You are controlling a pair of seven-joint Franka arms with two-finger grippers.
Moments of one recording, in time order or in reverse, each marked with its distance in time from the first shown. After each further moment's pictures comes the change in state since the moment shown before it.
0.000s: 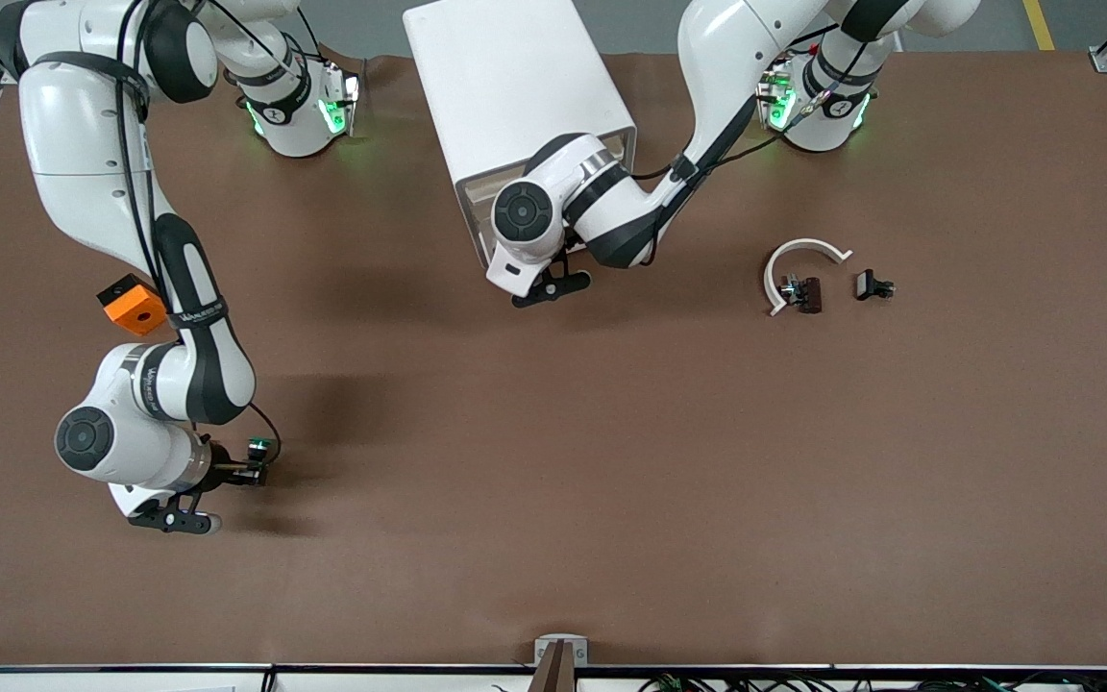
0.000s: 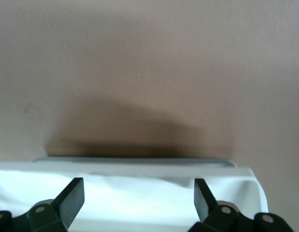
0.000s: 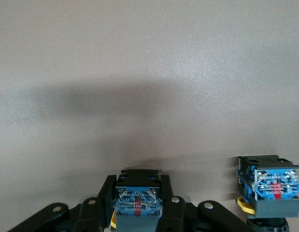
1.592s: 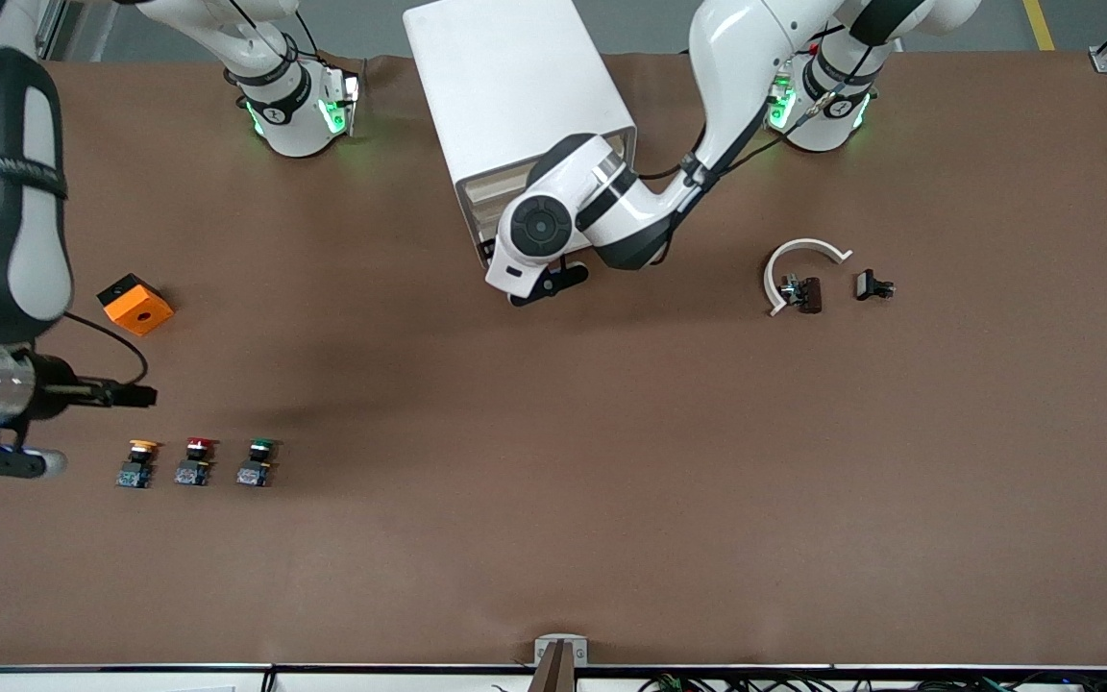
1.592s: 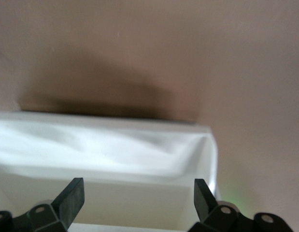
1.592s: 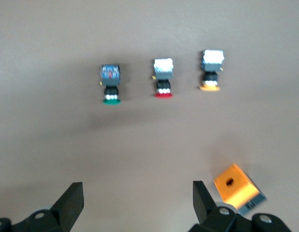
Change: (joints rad) left arm 0.079 -0.005 -0.031 0.050 -0.167 -0.010 -0.010; right arm -0.044 -0.384 -0.046 0.127 -0.082 -0.712 -0.043
